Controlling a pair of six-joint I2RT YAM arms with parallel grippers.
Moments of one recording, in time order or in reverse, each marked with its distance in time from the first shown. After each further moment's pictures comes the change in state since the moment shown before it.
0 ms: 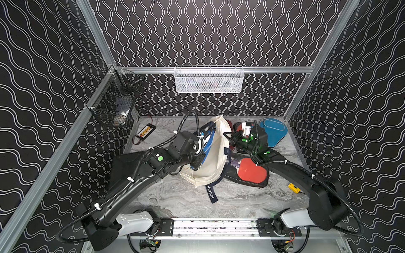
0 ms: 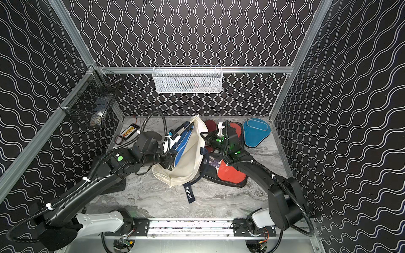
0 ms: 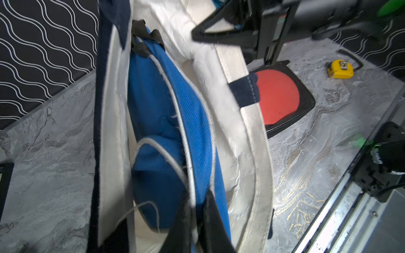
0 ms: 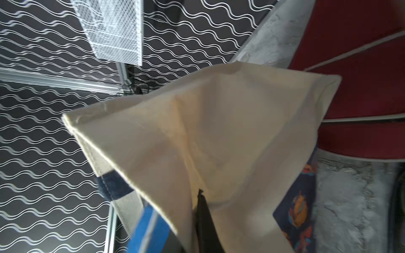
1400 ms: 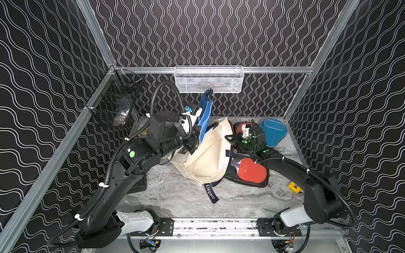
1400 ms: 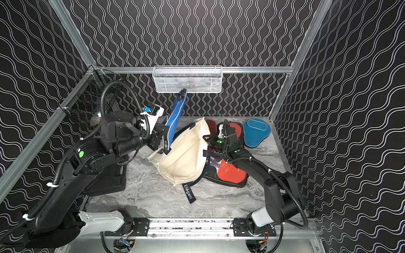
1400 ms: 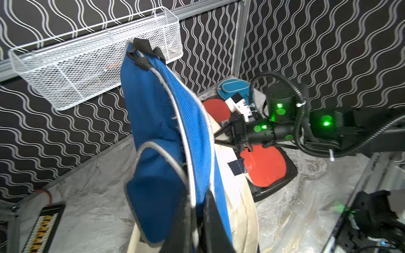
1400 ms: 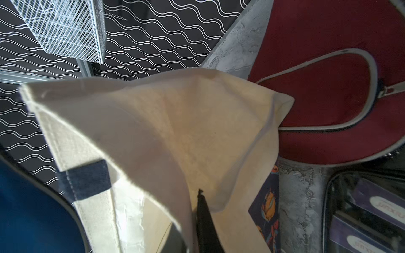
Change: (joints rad) left arm 0.010 0.057 0.457 -0.102 -0.099 0.016; right arm -0.040 0.055 0.005 -0.068 0.007 -0.108
